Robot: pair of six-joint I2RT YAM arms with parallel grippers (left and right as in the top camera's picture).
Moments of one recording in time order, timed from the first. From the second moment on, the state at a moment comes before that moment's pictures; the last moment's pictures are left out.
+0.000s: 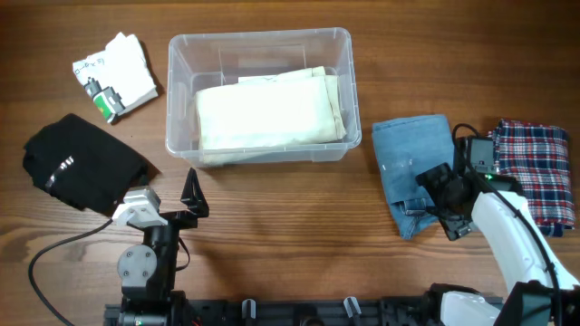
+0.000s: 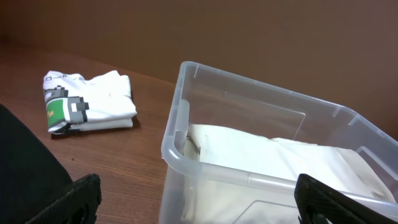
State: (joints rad) left arm -0.04 0.01 0.01 -0.07 -0.05 -0.30; right arm -0.13 1.33 0.63 -0.70 0.04 0.98
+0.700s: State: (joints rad) left arm -0.04 0.01 0.01 -0.07 -0.05 -0.30; right arm -0.14 1.29 0.53 -0.53 -0.01 0.98
